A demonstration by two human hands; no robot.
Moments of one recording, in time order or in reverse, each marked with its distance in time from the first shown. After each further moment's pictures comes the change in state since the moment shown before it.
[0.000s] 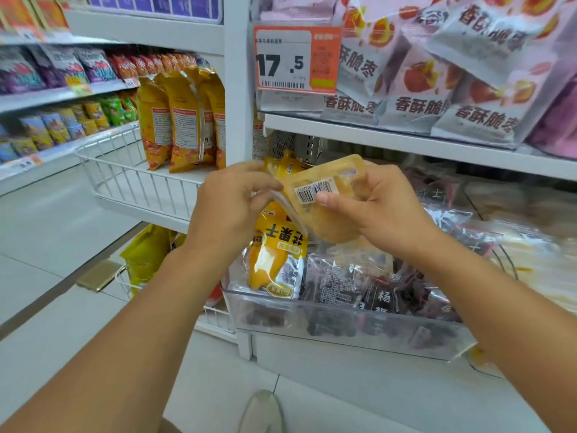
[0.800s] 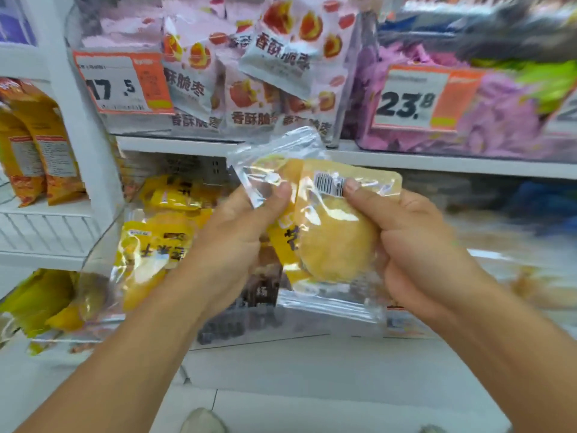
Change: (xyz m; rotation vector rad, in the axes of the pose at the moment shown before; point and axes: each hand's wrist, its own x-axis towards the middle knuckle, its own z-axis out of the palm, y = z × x) left_hand -0.019 0.191 0.056 -1.182 -0.393 -0.576; right_hand -0.116 -0.033 -0.120 0.695 0.375 0.411
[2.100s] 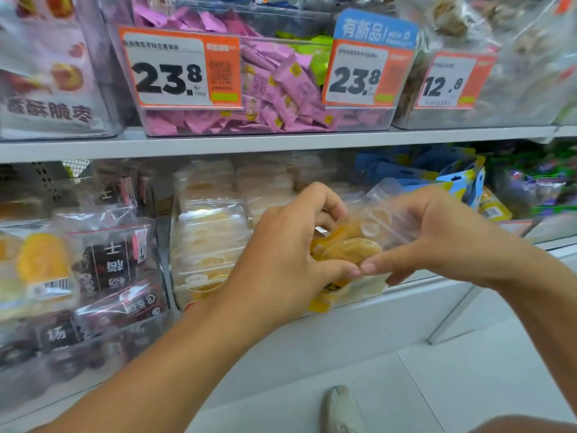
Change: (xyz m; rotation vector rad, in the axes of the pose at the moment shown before) left_hand 0.010 -0.082 0.206 0.686 -0.486 0.423; right_hand -0.061 -0.079 -0.235 -0.764 -0.121 0.075
